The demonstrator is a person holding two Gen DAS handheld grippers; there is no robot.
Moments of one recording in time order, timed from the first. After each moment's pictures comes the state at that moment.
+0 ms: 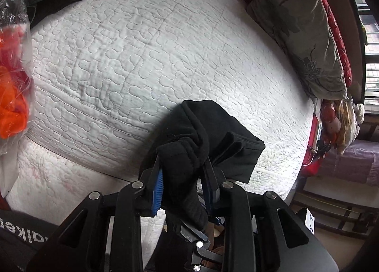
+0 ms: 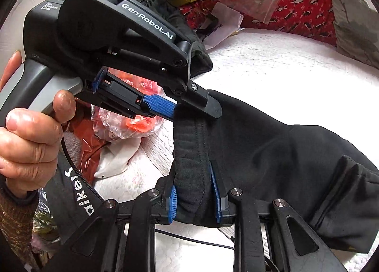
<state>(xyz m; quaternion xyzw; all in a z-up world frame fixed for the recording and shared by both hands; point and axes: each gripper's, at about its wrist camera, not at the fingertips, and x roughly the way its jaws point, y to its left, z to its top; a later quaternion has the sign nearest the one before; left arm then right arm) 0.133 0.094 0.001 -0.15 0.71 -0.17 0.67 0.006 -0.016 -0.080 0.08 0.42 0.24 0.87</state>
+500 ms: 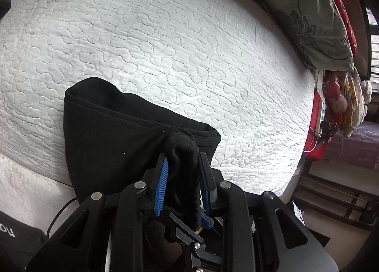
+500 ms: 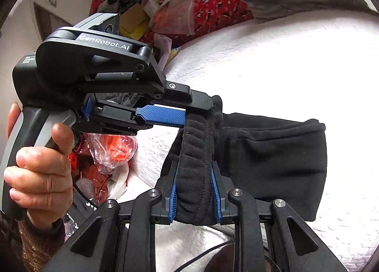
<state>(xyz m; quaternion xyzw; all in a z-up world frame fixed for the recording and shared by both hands) 0.109 -0.080 -0.033 -0.10 0.74 -0.18 0.64 -0.027 -0.211 -0.087 0.27 0.42 0.18 0.85</state>
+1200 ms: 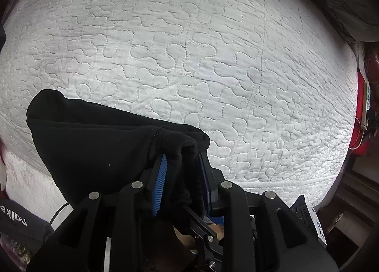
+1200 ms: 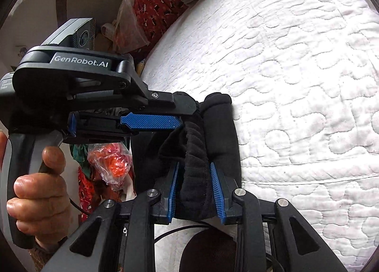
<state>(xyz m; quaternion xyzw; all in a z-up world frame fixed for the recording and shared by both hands) 0.089 -0.174 -0.067 0.04 0.75 -0.10 0.65 -0.035 -0.319 -0.166 0.42 0.44 0.17 0.77</state>
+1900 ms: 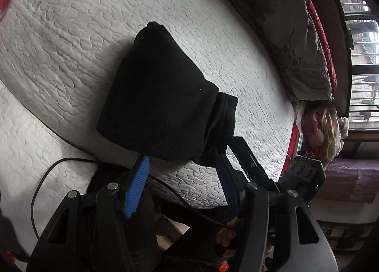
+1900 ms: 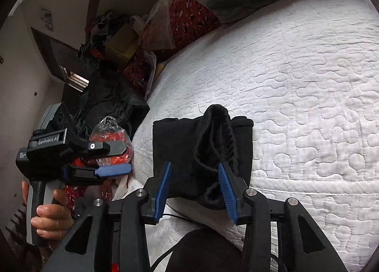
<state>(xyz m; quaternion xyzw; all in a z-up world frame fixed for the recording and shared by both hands) 0.001 0.004 -0.047 -0.27 0.66 -0.16 0.69 -0.046 -0.297 -0.113 0.31 0.40 0.19 0.84</state>
